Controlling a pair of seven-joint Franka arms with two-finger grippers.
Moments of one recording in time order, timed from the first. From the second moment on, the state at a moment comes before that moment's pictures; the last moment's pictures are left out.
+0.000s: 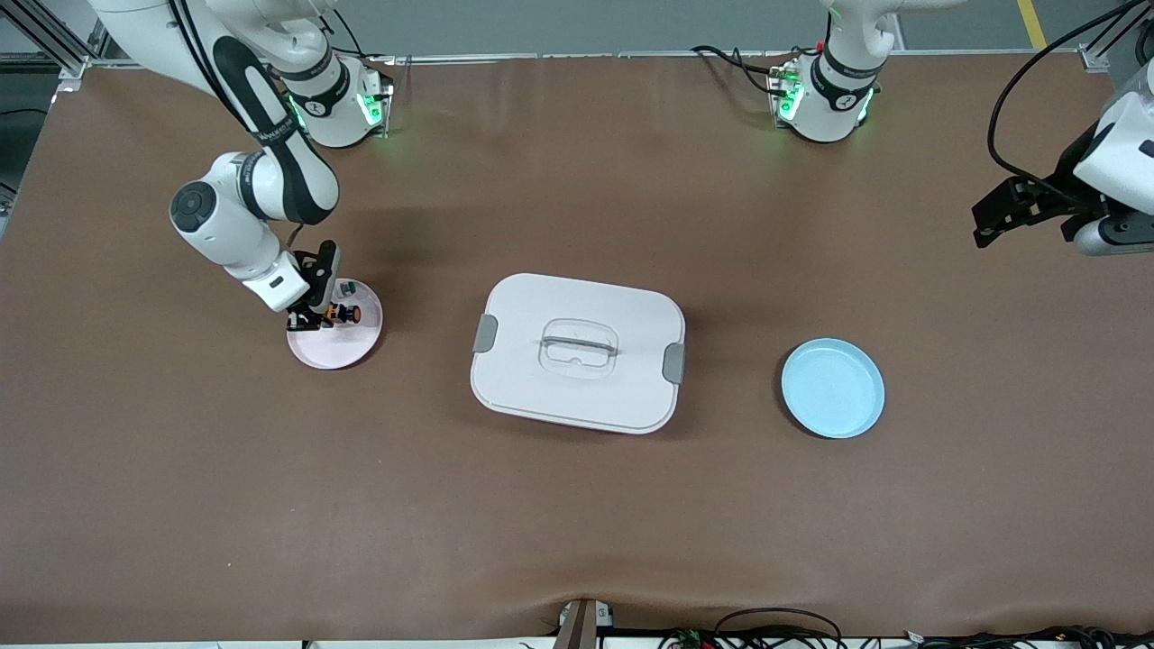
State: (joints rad) left arm -0.01 -0.01 -0.09 -1.56 0.07 1.57 -0.14; right arm 0.14 0.21 -0.04 -2.53 0.29 2.81 -1.69
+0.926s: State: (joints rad) left arm -0.01 -0.04 -0.09 -1.58 0.05 1.55 -0.13; right arm 0.14 0.30 -0.04 -2.46 0.29 2.83 -1.69
